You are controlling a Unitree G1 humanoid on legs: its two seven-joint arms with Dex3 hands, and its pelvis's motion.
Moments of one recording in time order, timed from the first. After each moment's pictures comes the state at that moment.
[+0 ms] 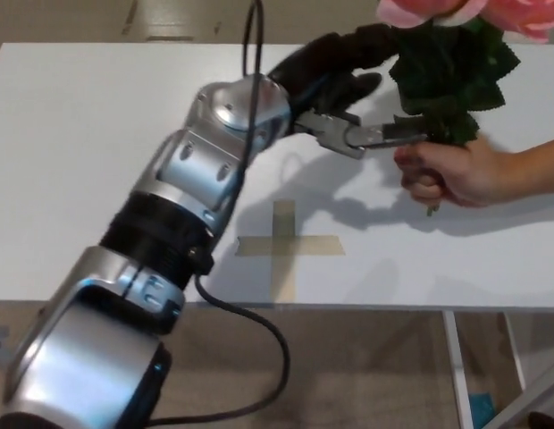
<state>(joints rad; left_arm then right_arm) -1.07 0.16 -0.28 0.66 -0.02 0.26 -0.42 -0.23 -0.24 -0.17 1.29 -0.10 -0.29 -0.13</state>
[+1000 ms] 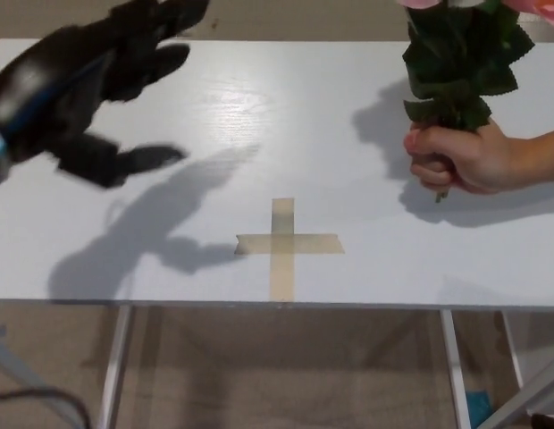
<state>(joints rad) -0.47 0.60 0.16 -0.15 -0.19 0.26 -0.72 -0.24 -0.25 -0.16 1.29 -0.10 -0.27 -0.12</state>
